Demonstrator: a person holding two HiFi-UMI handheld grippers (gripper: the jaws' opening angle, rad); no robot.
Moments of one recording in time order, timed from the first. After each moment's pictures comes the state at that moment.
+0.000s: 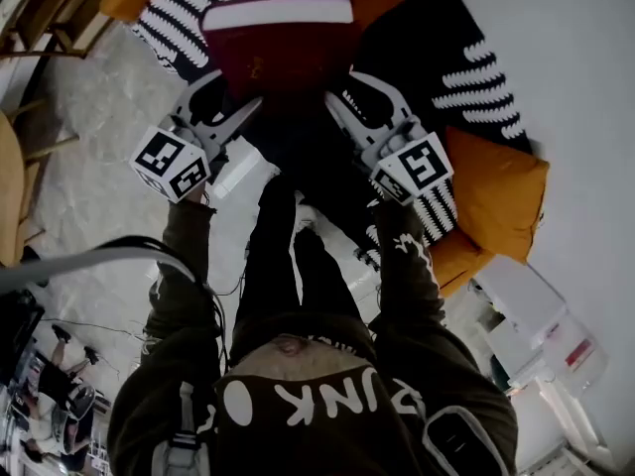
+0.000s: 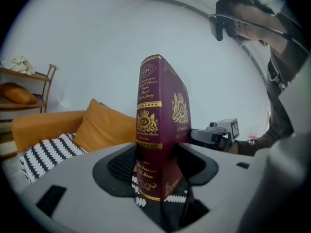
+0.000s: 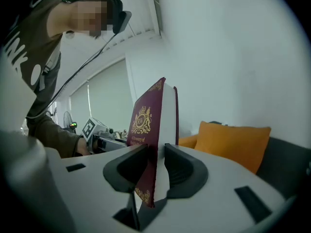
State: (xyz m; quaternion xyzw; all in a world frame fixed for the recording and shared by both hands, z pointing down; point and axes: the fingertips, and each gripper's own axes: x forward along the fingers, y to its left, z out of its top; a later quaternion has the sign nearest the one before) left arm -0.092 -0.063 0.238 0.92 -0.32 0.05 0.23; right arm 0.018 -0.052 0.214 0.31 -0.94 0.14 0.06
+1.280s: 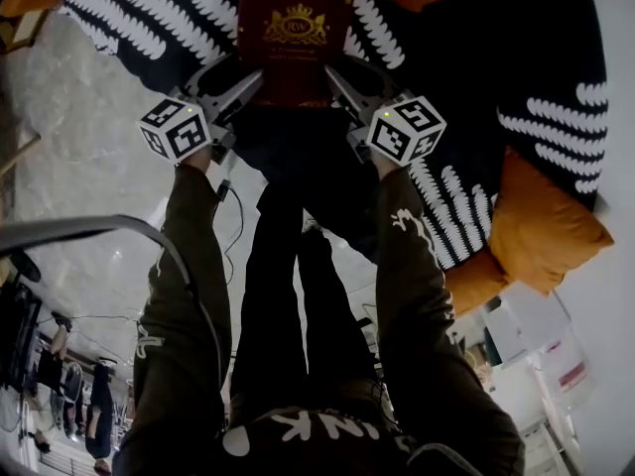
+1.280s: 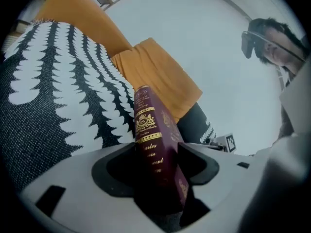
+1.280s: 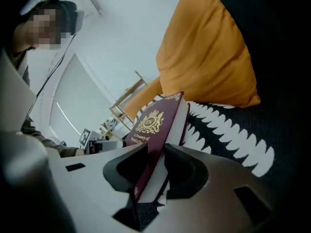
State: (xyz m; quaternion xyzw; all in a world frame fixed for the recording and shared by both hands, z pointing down) left arm -0.088 -0.129 0.610 0.84 -0.31 0.03 0.45; right arm 0.034 -0.122 0.603 0.33 -0.85 0.40 0.10
